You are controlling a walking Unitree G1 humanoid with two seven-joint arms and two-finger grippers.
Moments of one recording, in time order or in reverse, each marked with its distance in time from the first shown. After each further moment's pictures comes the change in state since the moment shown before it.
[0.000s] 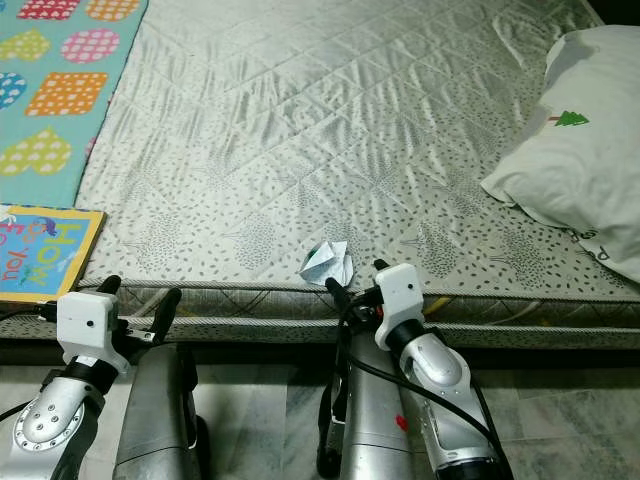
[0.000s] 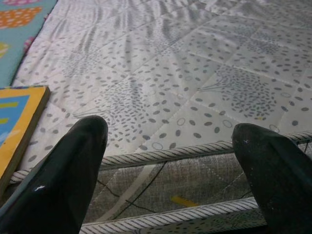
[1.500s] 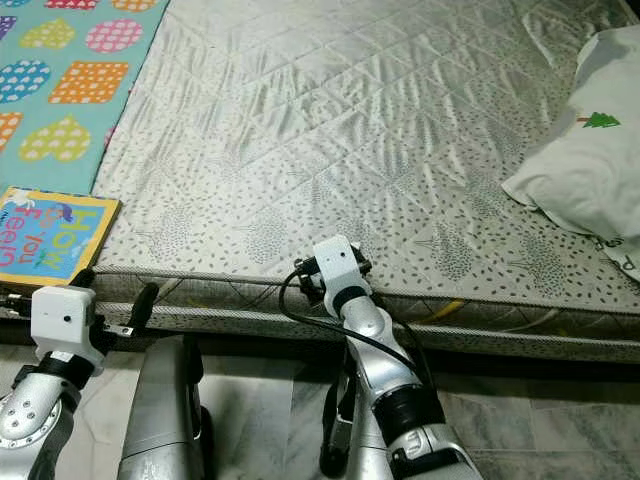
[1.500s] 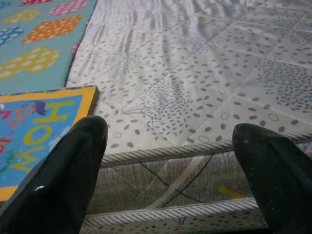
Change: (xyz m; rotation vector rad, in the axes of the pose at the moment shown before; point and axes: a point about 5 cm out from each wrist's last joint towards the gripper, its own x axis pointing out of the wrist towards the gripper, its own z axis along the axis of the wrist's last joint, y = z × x) left arm -0.001 0.022 0.011 0.082 -0.016 0.050; right arm 0.069 0.027 -0.002 -0.152 0.131 -0.173
